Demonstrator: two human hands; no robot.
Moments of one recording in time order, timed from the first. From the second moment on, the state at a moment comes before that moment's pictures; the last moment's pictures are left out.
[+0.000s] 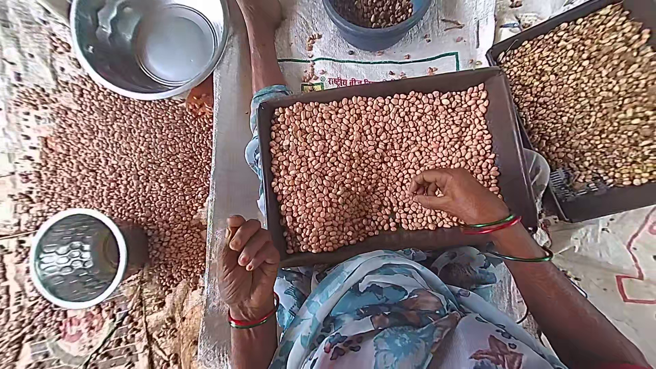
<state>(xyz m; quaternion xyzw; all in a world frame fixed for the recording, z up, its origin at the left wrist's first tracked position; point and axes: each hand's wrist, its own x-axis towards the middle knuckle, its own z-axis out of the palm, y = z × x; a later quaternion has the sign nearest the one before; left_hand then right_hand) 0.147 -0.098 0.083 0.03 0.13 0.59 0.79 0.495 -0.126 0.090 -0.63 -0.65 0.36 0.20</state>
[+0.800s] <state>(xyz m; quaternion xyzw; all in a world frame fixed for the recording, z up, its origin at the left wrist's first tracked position) 0.227 -0.104 0.094 0.01 0.32 0.43 0.85 0.472 -0.110 0.059 -0.62 -0.72 0.30 0.08</state>
